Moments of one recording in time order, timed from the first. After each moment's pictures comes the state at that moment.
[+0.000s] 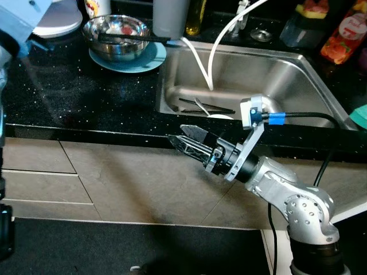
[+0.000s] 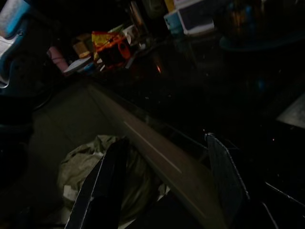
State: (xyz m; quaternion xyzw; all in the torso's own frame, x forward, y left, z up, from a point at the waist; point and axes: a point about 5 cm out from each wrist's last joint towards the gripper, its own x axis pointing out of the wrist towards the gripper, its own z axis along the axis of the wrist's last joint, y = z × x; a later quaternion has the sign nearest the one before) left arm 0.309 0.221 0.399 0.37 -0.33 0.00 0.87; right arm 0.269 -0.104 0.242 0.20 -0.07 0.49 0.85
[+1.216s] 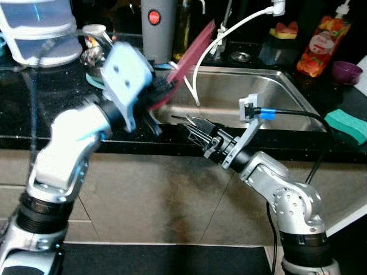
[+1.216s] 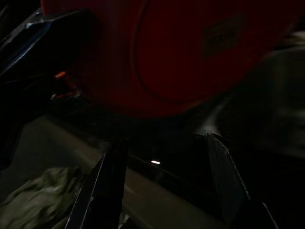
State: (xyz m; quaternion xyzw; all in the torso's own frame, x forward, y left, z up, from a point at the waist) left arm 0.297 0.114 0.302 0.21 -0.21 -0.39 0.87; right arm 0.297 -0.110 0.235 0.19 -0.07 0.39 0.90
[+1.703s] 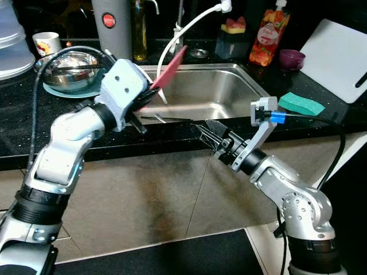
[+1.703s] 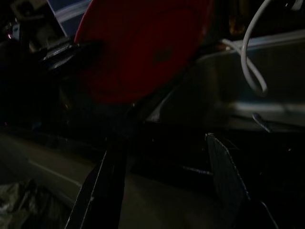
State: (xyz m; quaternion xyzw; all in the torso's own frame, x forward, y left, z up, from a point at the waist) left arm 0.331 0.150 0.281 0.27 -0.17 -0.30 0.90; right arm 0.291 -0.131 0.229 0.16 -0.07 0.34 0.92
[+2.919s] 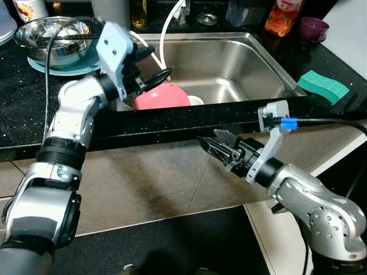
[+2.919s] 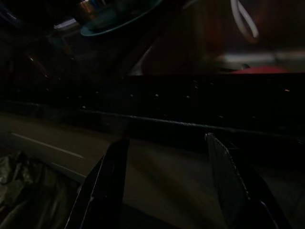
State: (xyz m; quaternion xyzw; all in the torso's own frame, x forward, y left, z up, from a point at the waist) left arm 0.366 0.134 0.329 0.19 -0.28 -0.40 0.85; right arm 0.267 -0.136 0.239 0.14 -0.03 0.34 0.93
